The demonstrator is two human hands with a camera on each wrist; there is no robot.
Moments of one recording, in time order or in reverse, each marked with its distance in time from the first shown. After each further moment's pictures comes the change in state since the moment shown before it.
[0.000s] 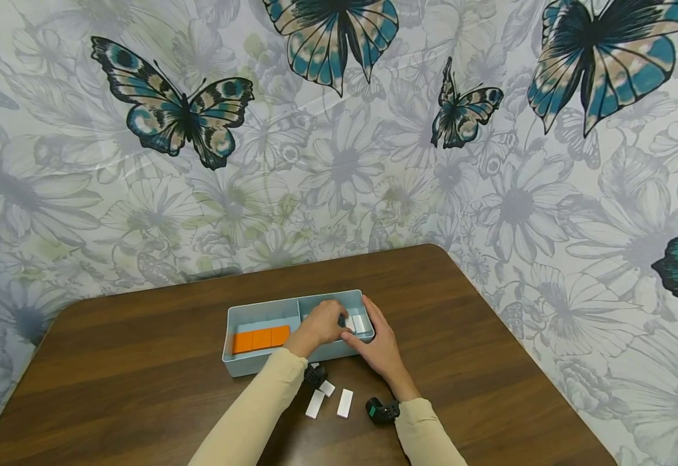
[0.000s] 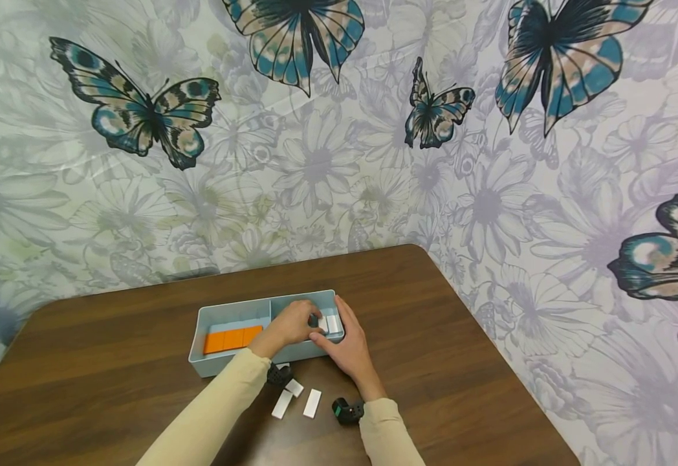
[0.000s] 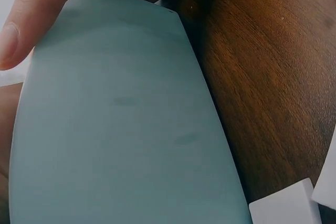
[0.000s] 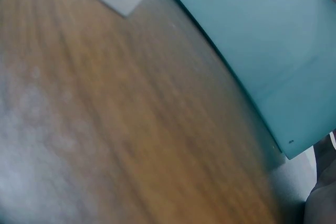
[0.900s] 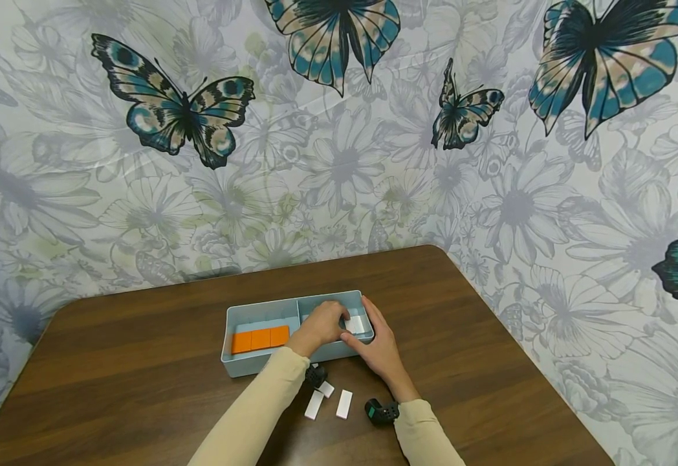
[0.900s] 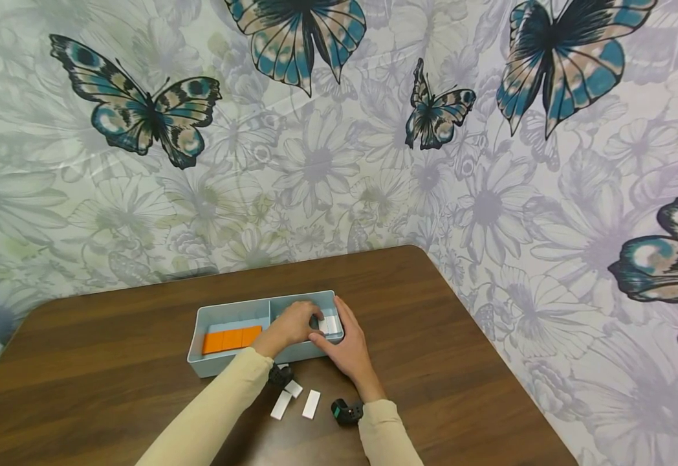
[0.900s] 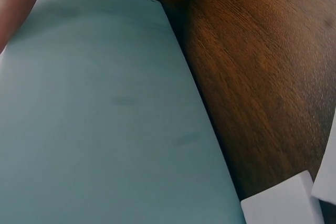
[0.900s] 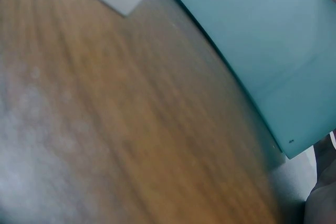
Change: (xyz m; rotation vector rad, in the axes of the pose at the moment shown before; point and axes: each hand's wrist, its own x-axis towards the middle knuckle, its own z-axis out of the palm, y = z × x) left_hand 0.005 -0.002 0.006 0.041 0.032 0.029; right_hand 0.000 -0.003 0.000 -0.023 0.004 0.001
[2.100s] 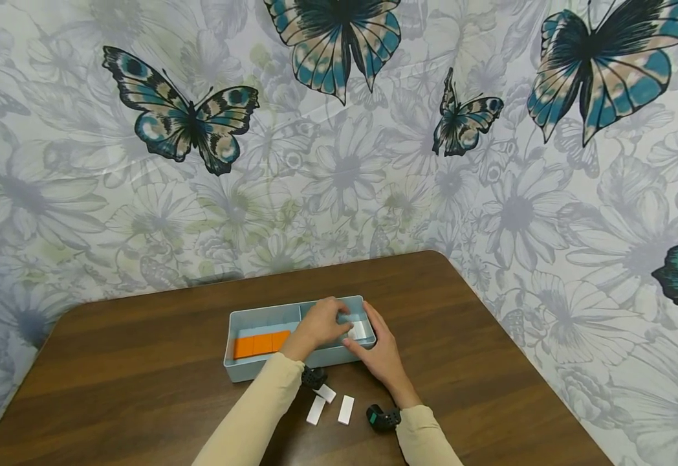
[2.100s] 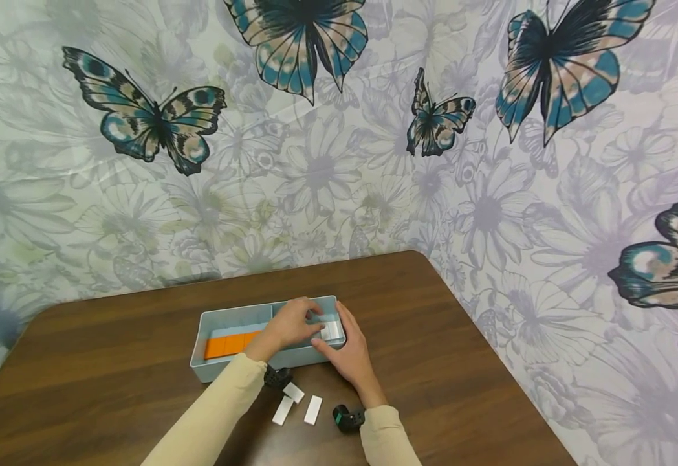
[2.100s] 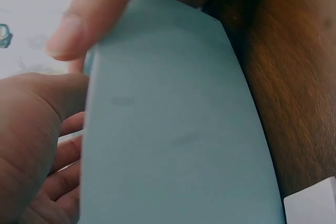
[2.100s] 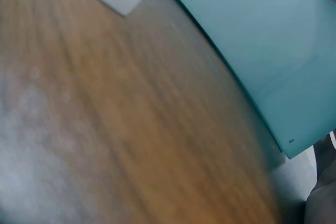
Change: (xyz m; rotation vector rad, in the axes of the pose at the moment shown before) left_hand -0.011 0.001 -0.019 -0.121 0.080 0.014; right_hand -0.001 0.001 0.000 0.009 -0.002 0.022
